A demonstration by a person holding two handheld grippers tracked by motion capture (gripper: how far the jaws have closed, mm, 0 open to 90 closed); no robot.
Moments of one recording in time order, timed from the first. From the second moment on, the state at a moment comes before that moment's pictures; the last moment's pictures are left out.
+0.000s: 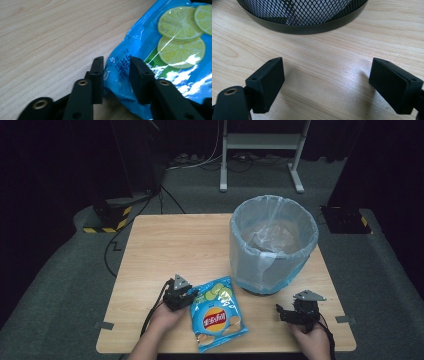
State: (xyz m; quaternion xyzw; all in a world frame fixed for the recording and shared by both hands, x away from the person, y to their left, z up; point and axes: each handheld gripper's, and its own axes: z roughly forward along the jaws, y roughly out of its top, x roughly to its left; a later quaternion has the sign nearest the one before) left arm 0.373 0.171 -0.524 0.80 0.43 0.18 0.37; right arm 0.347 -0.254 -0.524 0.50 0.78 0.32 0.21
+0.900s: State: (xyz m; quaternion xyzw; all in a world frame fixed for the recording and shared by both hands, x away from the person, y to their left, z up) left arm 0.345 0.195 -0.518 0.71 0.50 0.25 0.43; right arm 0.346 -0.253 -0.524 0.50 0.78 0.32 0.22
